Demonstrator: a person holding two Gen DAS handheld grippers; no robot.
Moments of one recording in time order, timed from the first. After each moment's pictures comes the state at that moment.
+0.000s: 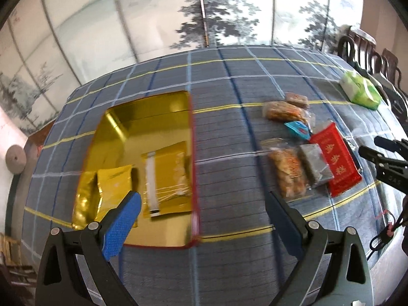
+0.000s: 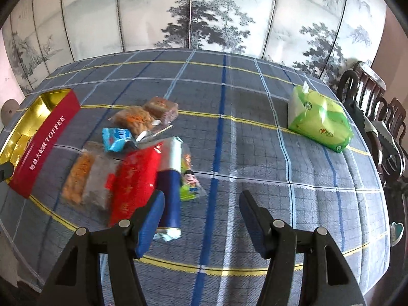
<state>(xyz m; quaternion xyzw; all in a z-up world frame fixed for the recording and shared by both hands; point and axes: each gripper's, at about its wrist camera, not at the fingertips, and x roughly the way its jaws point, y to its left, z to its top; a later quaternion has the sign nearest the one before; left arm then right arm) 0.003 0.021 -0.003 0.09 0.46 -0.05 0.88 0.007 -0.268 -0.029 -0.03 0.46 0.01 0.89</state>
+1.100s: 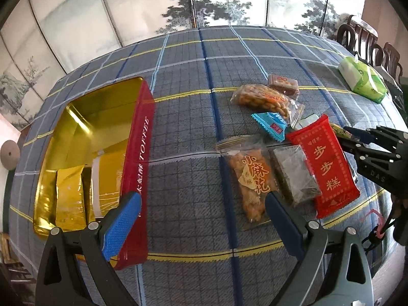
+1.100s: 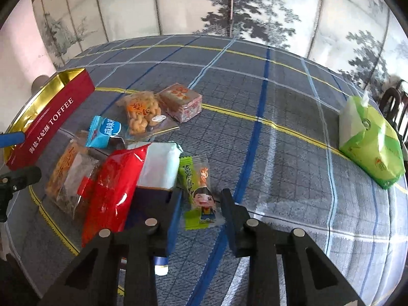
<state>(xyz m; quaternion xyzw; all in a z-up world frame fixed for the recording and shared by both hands) 0.033 -0.031 -0.040 0.08 0.50 -0.05 0.86 0.058 -0.270 -0.065 -0.06 0.47 0.13 0.87</state>
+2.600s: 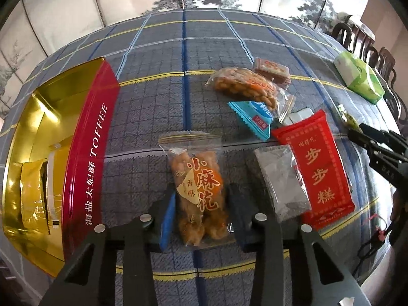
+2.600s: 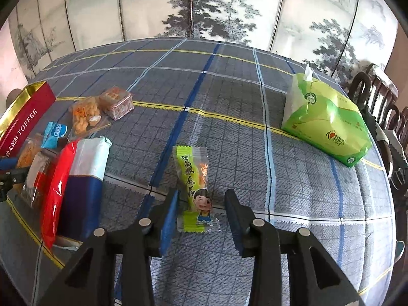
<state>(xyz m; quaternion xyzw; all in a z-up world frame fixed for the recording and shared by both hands) 0.054 -0.050 -0.068 0.05 0.54 -0.09 0.84 0.057 -0.328 -0.066 -0.06 0.47 0.05 0.88</state>
